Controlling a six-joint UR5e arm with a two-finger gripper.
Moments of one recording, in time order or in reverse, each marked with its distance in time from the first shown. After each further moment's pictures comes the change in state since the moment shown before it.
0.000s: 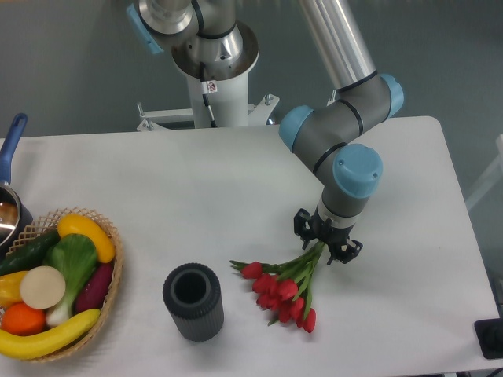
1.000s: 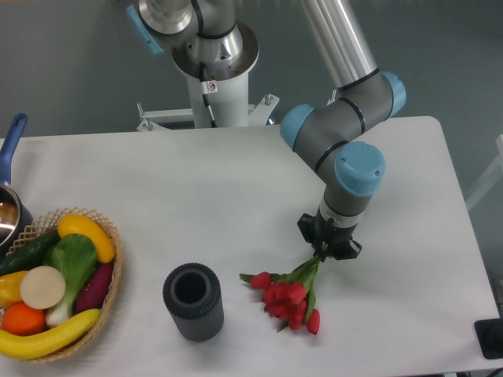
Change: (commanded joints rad) arm 0.003 0.012 0.028 0.000 -0.003 0.000
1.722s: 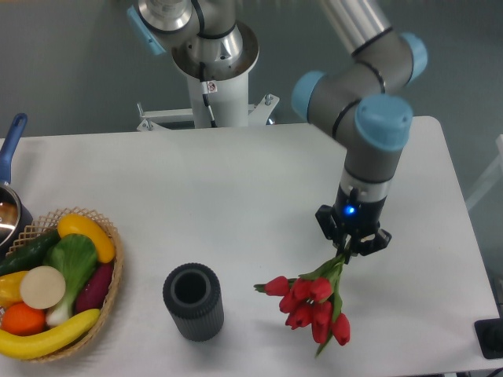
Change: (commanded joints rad) arm 0.070 0.155 0.110 -0.003 -0.311 -0.044
